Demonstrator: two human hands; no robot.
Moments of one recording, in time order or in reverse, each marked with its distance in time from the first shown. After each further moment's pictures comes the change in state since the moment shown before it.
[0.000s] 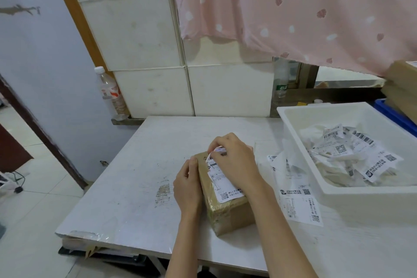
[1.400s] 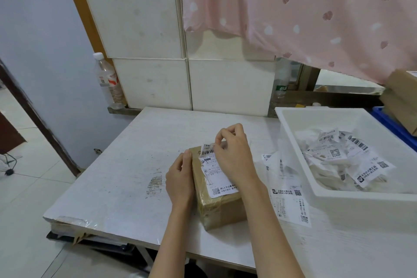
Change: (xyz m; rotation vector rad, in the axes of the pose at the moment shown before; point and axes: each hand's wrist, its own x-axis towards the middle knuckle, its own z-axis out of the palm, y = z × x) left_hand 0.001 -0.005 0.003 0.006 0.010 0.001; right_hand 0.001 0.010 0.005 0.116 0.140 0.004
